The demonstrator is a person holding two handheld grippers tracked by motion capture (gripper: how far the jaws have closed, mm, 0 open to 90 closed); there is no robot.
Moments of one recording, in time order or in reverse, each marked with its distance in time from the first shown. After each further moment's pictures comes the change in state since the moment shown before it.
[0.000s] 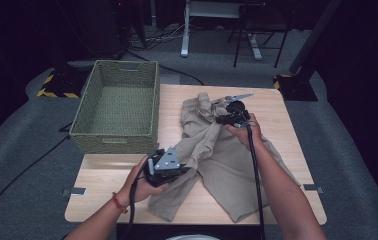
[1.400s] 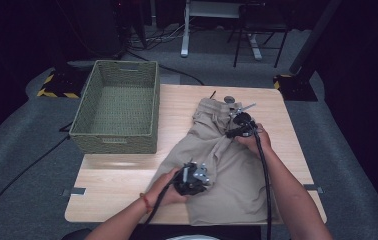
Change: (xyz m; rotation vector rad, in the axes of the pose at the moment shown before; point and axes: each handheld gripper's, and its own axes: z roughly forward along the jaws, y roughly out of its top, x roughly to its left) left arm -0.009 -0.040 0.088 0.347 -0.142 0.023; right arm -0.030 -0.049 0.020 0.209 0.021 -0.007
